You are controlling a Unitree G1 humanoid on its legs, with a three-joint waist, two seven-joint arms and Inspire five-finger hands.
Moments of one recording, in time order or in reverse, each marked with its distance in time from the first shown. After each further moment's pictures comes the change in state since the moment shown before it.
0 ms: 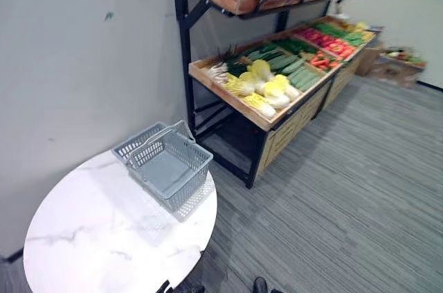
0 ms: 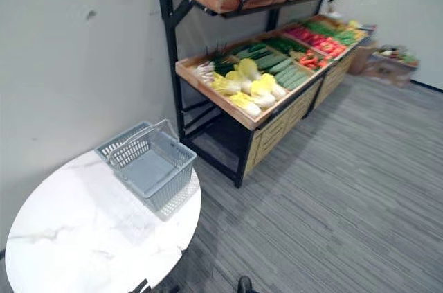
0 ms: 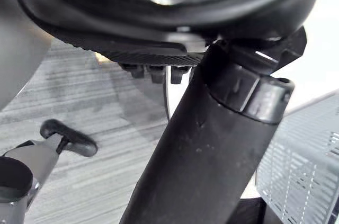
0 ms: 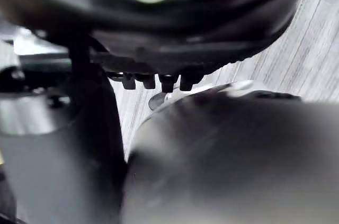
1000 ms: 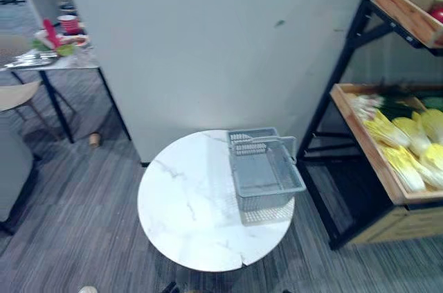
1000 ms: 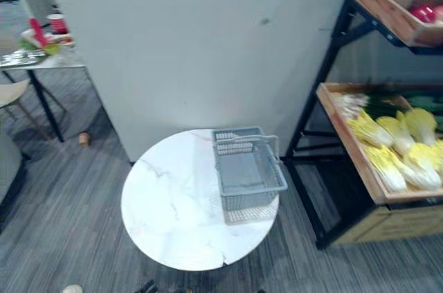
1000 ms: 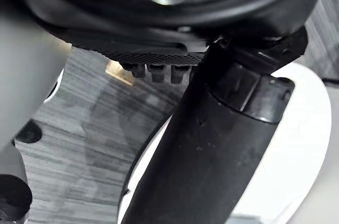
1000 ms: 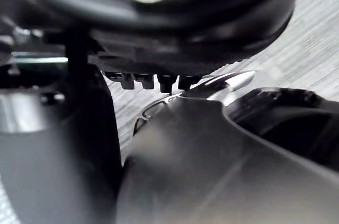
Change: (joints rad) left arm 0.029 0.036 -0.054 -0.003 0.020 0.015 -0.006; right arm 0.039 0.022 -0.004 -0.035 0.056 -0.032 -0.117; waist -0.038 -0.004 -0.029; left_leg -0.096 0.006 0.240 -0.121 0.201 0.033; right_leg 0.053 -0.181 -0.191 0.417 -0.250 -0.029
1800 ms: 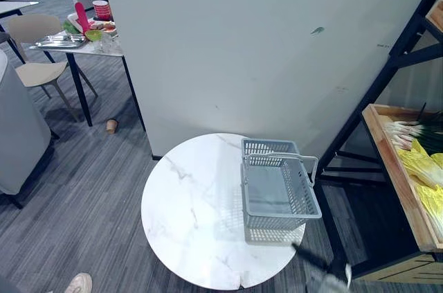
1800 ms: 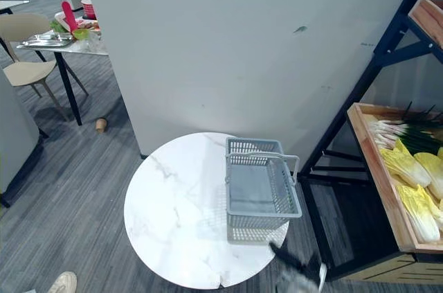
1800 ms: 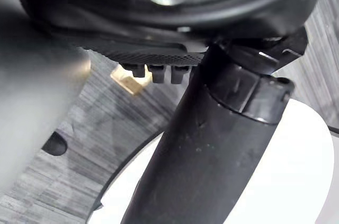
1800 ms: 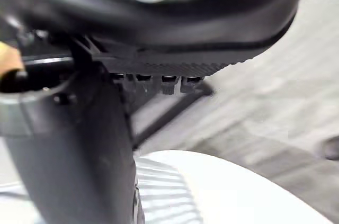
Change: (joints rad) left arm 0.076 0.013 0.054 -0.073 -0.032 0.026 0.039; right arm -0.093 0.066 0.104 -0.600 -0.180 -0.056 -0.723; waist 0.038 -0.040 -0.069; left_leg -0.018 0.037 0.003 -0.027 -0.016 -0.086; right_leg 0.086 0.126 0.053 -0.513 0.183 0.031
